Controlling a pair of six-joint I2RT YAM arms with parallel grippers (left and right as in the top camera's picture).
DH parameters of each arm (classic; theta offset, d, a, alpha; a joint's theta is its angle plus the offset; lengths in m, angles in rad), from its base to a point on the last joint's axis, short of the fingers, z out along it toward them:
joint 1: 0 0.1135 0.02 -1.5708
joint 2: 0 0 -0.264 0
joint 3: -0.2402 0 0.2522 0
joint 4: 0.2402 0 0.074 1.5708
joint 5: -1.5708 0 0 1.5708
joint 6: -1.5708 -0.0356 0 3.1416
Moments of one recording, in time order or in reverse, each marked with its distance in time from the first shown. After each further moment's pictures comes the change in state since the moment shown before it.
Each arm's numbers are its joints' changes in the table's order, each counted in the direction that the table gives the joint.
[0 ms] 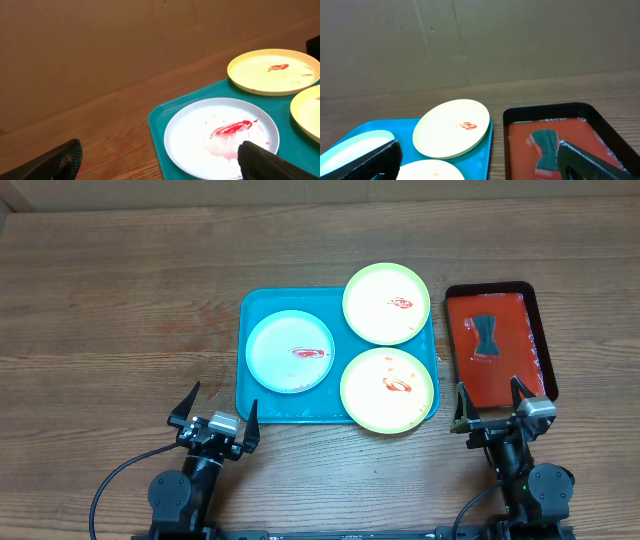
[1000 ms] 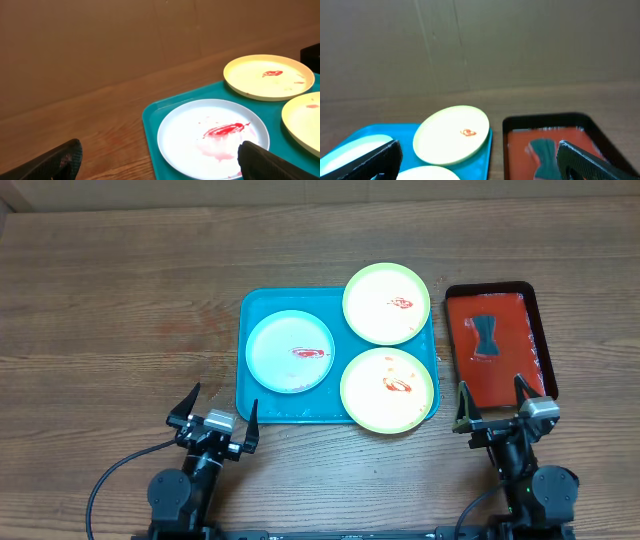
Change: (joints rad) left arm 0.000 0.018 -0.025 0.025 0.000 0.077; right arm 0.000 0.000 -0.048 0.018 0.000 0.027
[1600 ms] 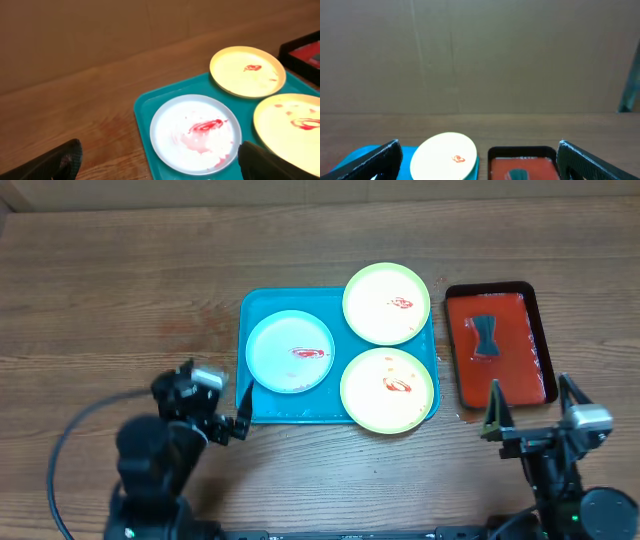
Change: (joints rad) left arm 0.000 0.517 -0.583 0.360 -0.040 0.006; right arm 0.000 0.142 -0.489 0.354 -0.071 0.079
